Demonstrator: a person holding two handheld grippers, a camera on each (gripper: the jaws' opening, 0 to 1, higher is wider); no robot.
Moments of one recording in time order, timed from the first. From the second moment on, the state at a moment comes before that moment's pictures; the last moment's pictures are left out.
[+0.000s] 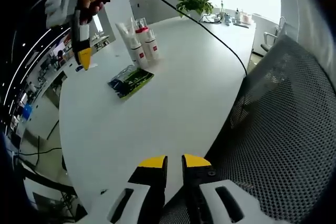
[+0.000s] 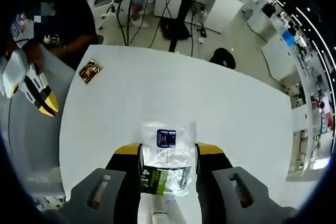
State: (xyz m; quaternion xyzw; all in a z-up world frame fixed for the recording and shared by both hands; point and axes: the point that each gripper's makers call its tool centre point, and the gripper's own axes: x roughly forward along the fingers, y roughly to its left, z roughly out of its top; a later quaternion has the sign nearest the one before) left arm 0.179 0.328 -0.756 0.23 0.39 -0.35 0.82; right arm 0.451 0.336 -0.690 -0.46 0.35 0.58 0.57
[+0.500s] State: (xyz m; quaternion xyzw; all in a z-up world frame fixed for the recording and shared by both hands) left arm 0.178 0.328 -0.760 0.23 0.39 -0.35 0.82; right arm 0.475 0.336 -0.756 -0.43 0.44 0.55 0.57
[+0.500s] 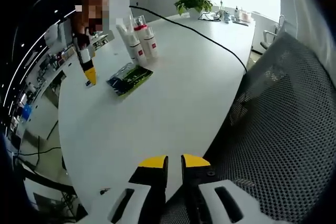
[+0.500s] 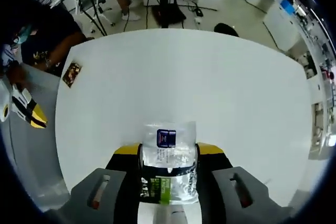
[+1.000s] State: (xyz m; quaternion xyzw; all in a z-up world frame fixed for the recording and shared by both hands) left arm 0.178 0.329 -0.763 0.24 0.39 -0.35 0.82; right arm 0.493 0.332 -0.798 -0.46 0.47 0.52 0.54
